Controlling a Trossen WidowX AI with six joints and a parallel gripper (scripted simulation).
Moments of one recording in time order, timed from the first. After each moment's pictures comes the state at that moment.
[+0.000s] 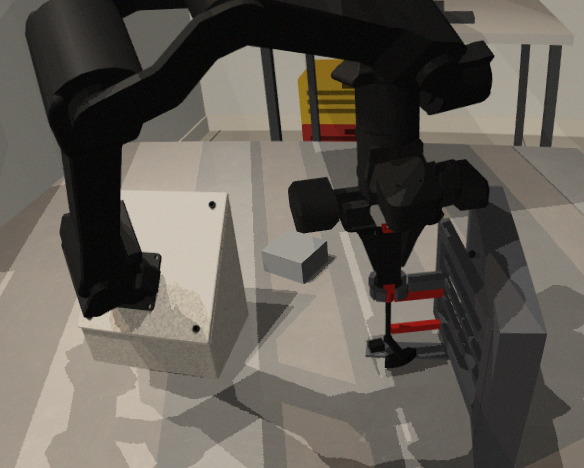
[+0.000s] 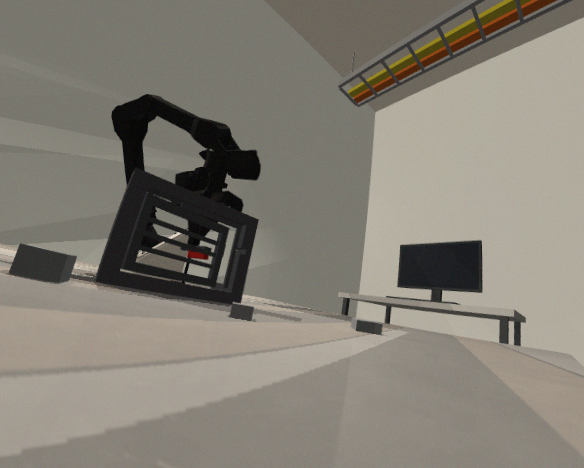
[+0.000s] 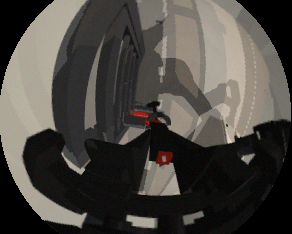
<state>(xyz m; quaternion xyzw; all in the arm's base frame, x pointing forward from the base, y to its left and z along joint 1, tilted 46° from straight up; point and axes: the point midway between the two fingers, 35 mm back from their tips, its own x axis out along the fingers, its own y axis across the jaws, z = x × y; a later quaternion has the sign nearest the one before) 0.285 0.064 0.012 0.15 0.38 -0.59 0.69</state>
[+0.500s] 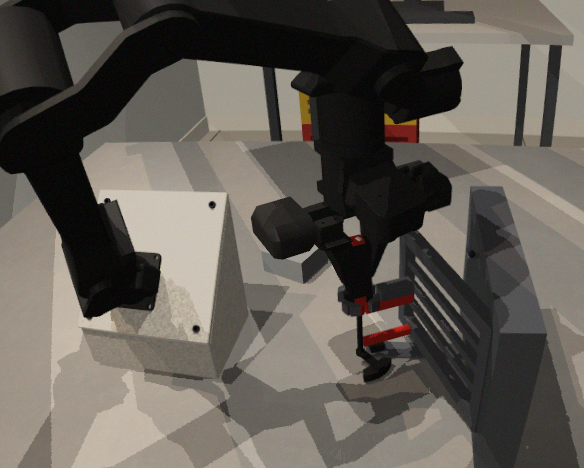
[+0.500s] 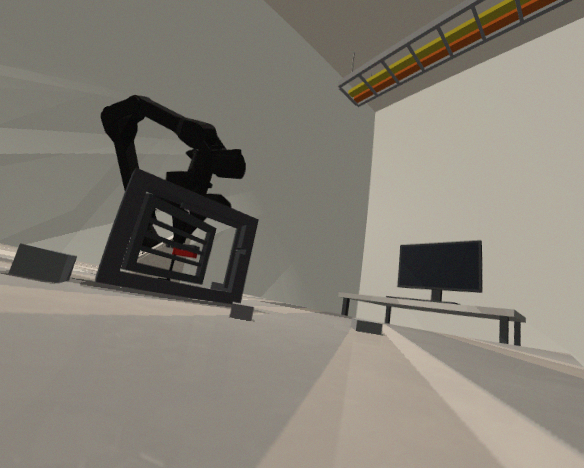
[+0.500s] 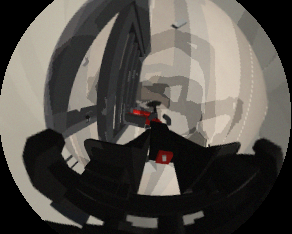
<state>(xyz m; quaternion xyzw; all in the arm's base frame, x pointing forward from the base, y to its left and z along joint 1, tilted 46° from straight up) 0.256 0.046 0.028 0.05 0.46 -0.53 0.71</state>
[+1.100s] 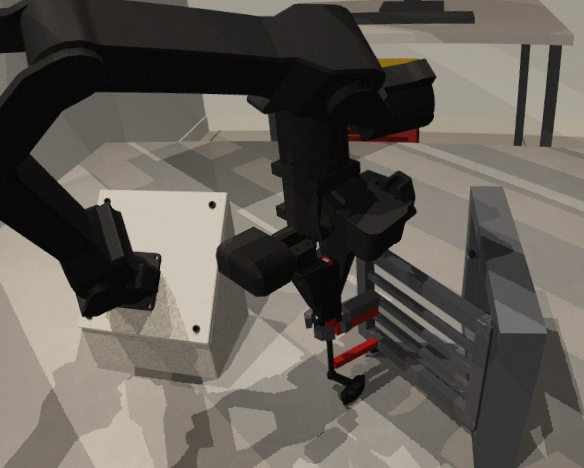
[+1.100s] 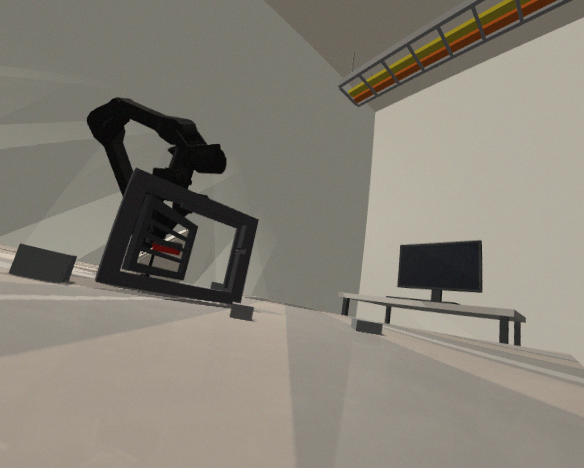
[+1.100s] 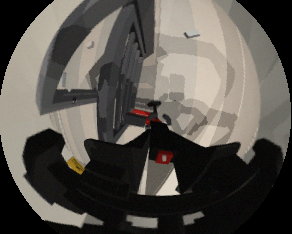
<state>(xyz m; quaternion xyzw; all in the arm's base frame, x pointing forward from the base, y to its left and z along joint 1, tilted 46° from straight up) 0.230 0.018 0.056 -0.06 0.54 -0.45 0.71</state>
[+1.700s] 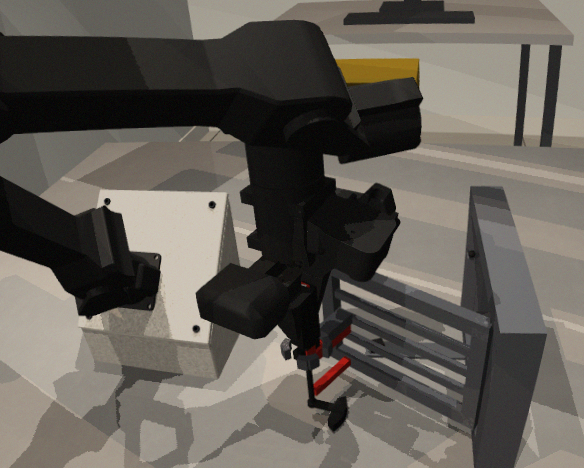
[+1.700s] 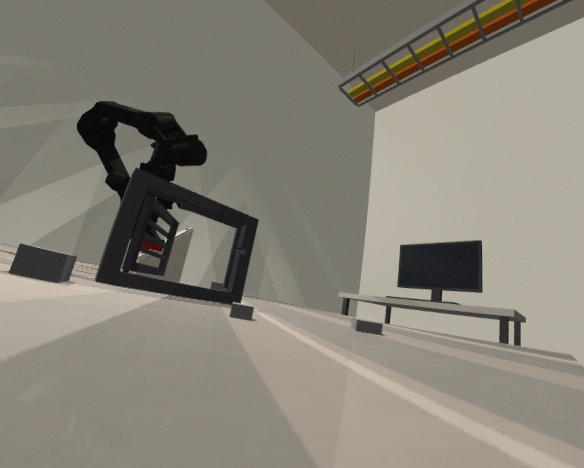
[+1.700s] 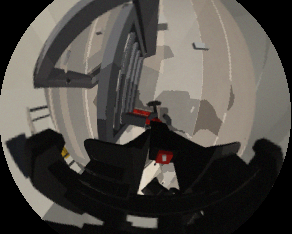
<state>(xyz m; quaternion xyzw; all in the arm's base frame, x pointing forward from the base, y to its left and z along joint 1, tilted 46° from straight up) 0.217 -0.012 0.085 -0.16 0.60 -0.38 0.69</state>
